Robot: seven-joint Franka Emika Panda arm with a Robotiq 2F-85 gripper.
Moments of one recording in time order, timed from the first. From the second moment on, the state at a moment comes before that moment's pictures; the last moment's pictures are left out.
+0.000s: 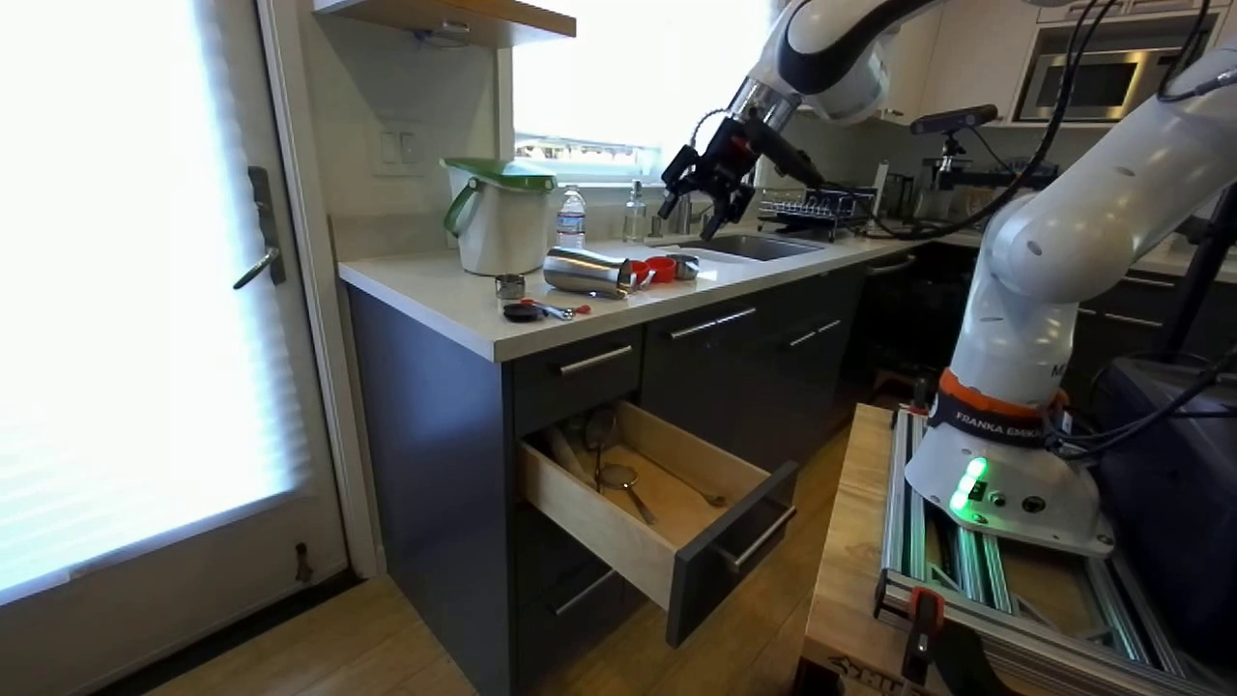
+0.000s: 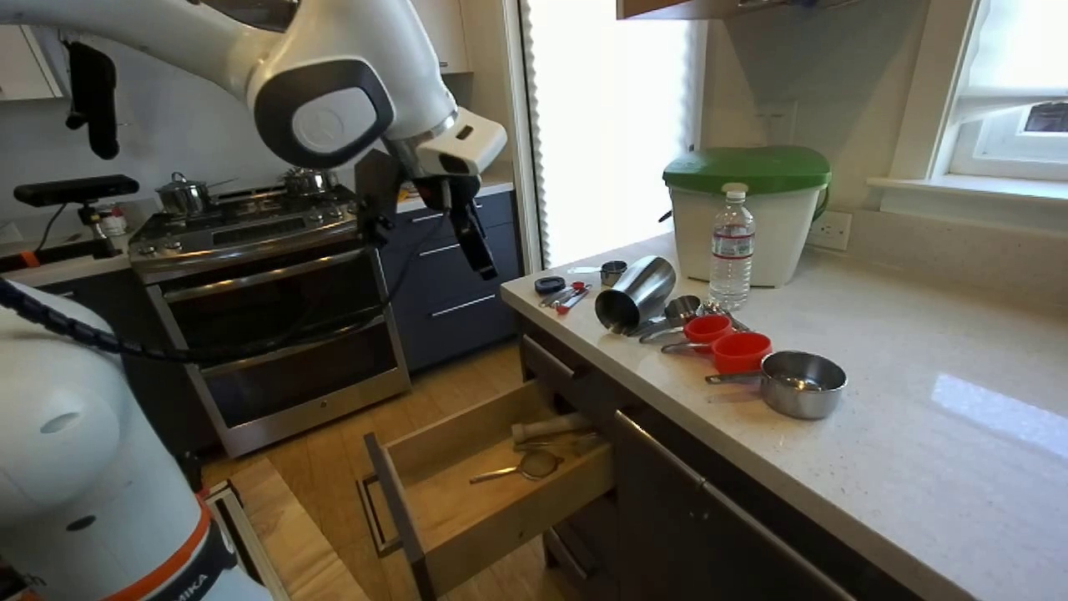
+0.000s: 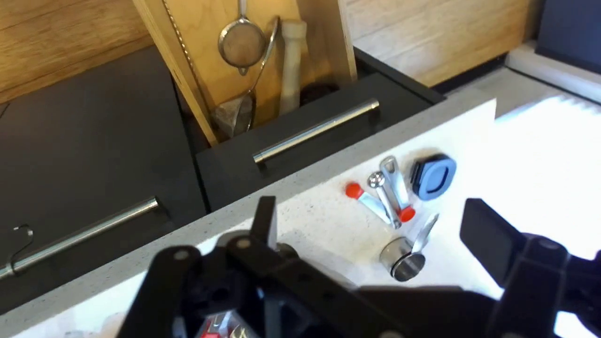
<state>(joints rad) -0.02 -0.63 -0.05 -2.75 0.31 2.55 0.29</state>
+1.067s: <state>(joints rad) 0.36 -0.44 -0.45 -2.68 0.91 2.89 -0.05</state>
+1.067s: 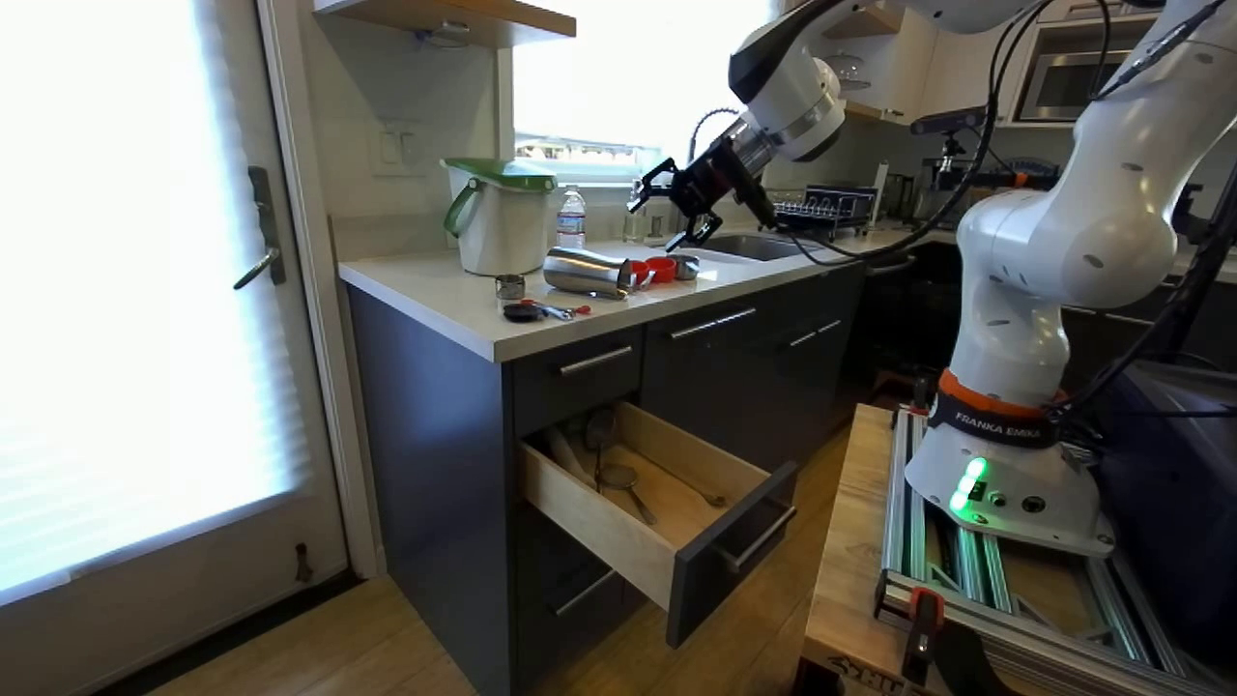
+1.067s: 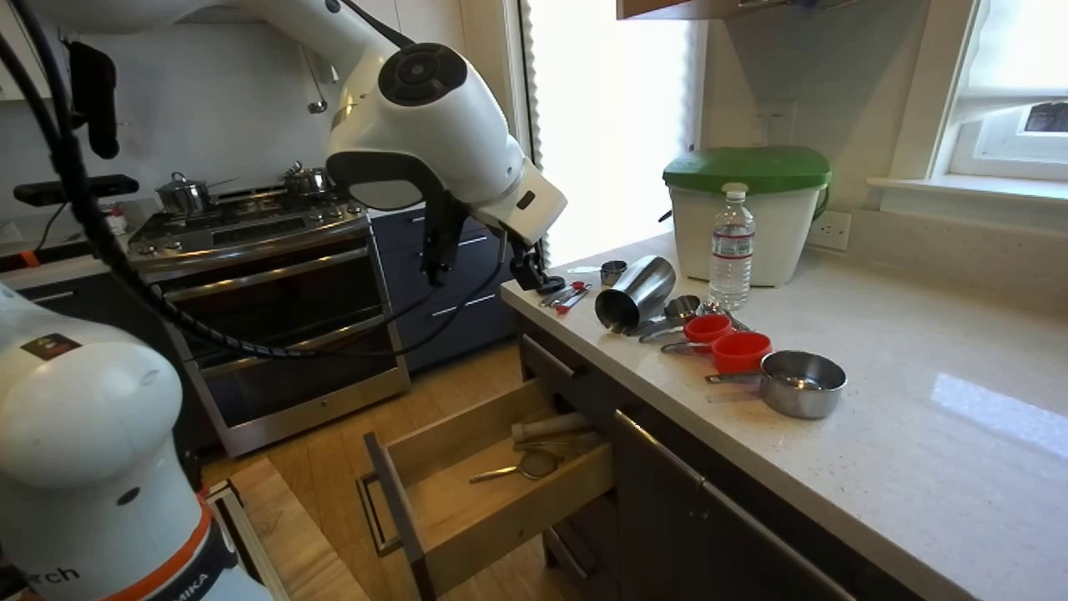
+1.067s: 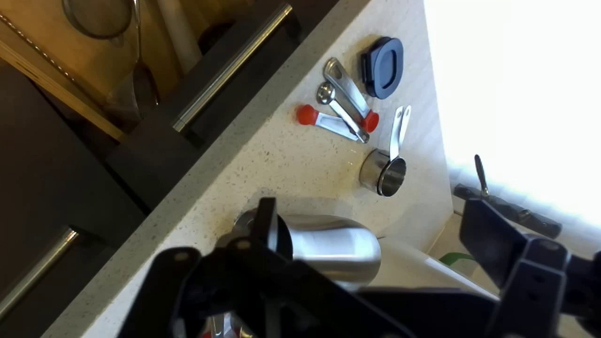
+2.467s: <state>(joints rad) 0.69 -0.17 -0.91 -2.46 1.93 2.70 -0.87</state>
